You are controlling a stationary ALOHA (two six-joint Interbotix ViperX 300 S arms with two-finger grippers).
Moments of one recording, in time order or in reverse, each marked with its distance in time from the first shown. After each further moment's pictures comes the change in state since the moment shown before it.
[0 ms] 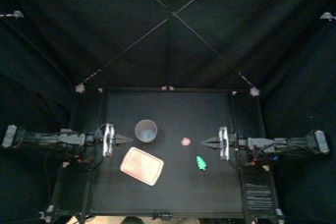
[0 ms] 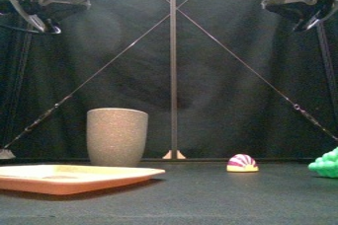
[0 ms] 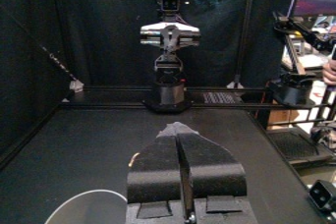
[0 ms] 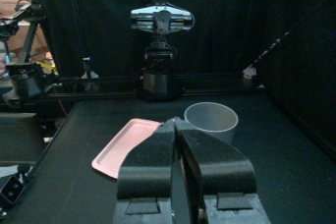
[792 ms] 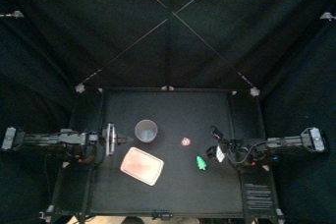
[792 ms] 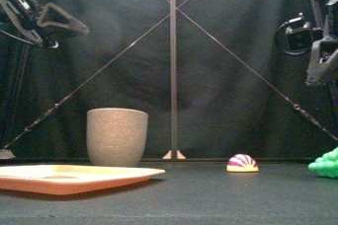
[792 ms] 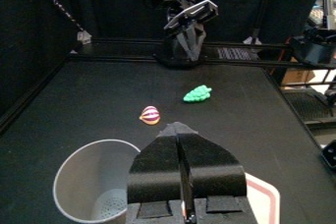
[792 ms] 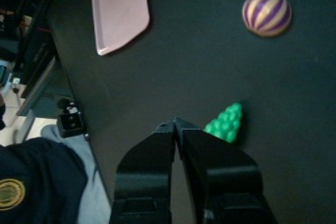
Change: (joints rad) left arm 0.074 0.009 -0.002 -0.002 0.198 0.005; right arm 0.000 0.164 0.021 0.390 0.543 0.508
